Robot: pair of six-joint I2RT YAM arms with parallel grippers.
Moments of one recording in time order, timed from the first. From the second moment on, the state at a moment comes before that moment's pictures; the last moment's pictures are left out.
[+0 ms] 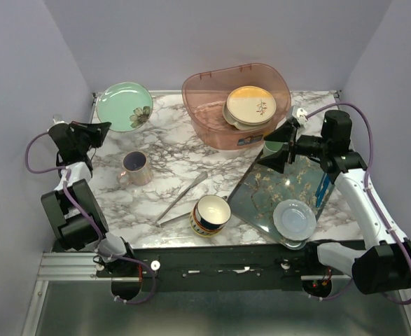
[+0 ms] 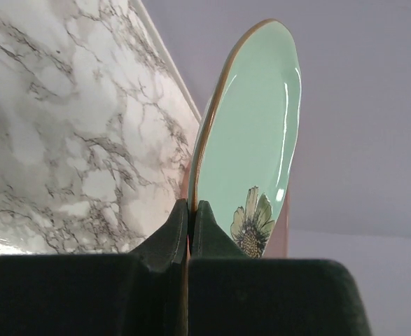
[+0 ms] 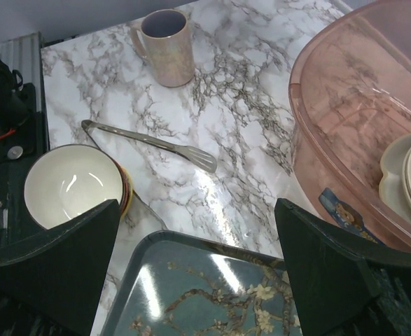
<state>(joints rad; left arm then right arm) 0.46 1.56 0.89 0.41 0.56 -1.14 0.10 1.15 1.02 -0.28 -1.11 -0.32</state>
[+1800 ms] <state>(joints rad) -0.16 1.14 0.70 0.38 0.57 -1.00 0.10 1.16 0.96 -0.11 -0.97 0.35</state>
